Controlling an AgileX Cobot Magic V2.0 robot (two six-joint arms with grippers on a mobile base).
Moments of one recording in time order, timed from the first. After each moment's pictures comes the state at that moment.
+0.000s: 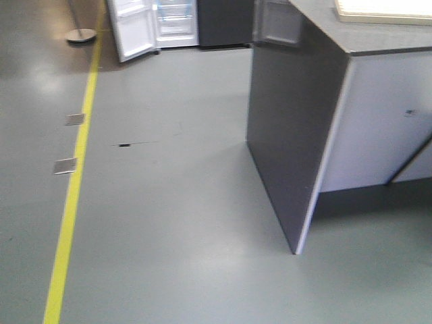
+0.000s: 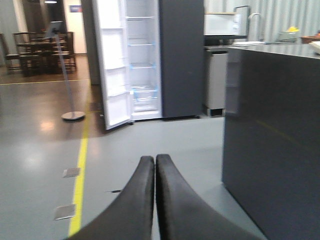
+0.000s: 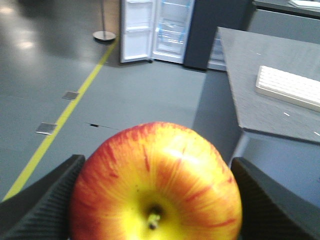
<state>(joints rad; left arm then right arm) -0.01 -0.01 0.02 0.35 0.06 -0.42 0.00 1.14 -1.62 0.29 0.90 -0.34</state>
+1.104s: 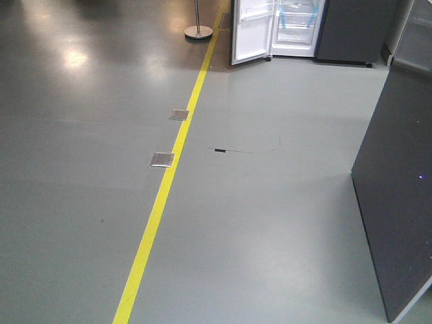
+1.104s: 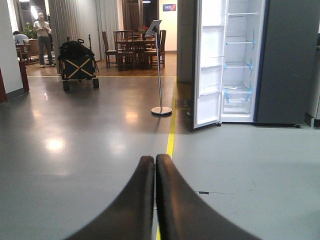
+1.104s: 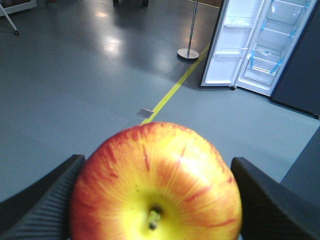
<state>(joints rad) -0.01 -0.01 0.02 0.35 0.06 -0.42 0.00 1.14 -1.62 0.29 0.90 -0.34</state>
